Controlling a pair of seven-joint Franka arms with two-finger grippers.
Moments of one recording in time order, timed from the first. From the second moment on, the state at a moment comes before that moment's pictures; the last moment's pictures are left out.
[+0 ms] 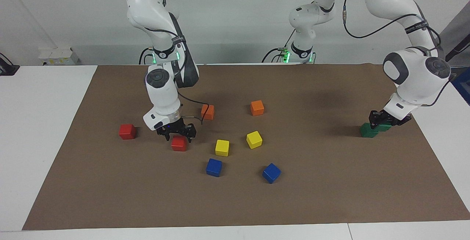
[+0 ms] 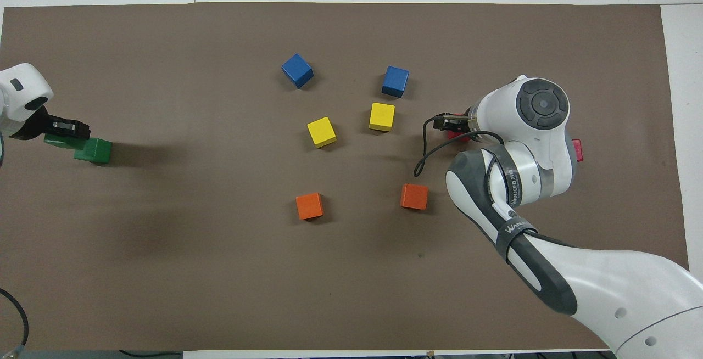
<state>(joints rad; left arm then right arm) 0.25 0.27 -0.08 -1.87 0.08 2.18 0.34 0.32 0.34 -0.08 -1.97 0.02 2.43 0.38</state>
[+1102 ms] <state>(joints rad) 0.28 0.24 -0.08 -1.98 0.02 2.30 0.35 0.23 0.30 -0.09 -1.84 0.02 2.17 0.23</state>
